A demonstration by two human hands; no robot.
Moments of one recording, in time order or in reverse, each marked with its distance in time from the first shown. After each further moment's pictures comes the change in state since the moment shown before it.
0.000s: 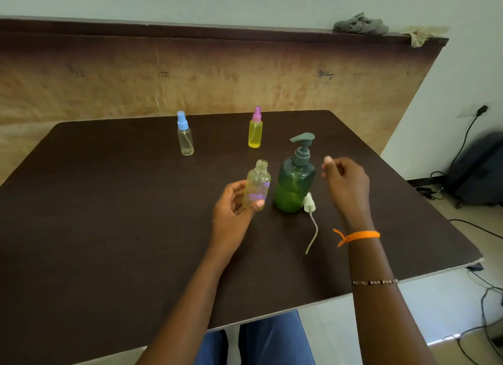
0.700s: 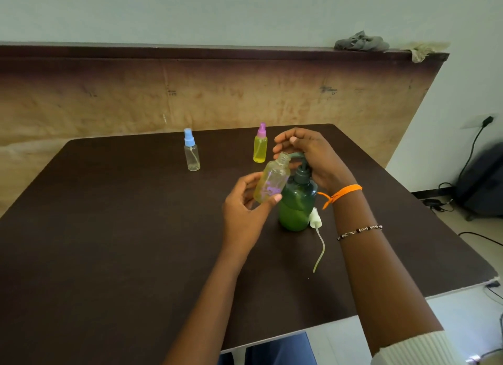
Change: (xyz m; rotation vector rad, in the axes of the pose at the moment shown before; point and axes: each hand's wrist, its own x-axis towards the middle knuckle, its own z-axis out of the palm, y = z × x) left_hand 0.018 0.033 0.017 -0.049 0.050 0.122; right_hand 0.044 -0.077 0.031 0.585 -0.690 -0.075
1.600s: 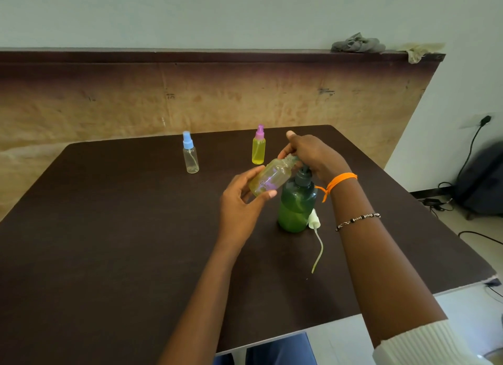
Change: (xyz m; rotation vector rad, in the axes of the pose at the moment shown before) left_hand 0.017 -0.006 -0.005 0.018 -0.072 0.024; right_hand 0.008 -0.015 0.002 -0.418 0.136 0.330
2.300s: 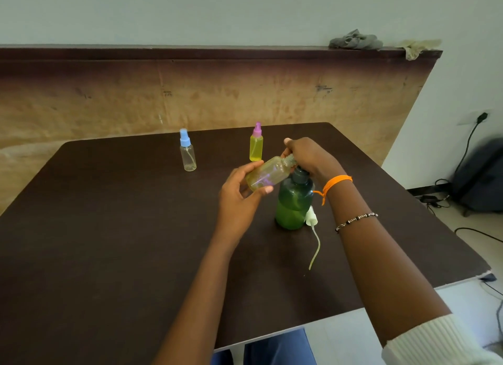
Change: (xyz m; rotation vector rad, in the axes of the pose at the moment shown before) left_hand 0.005 0.003 0.001 0.054 -0.037 0.021; right_hand 0.005 0.009 0.003 -0.081 0.054 0.041
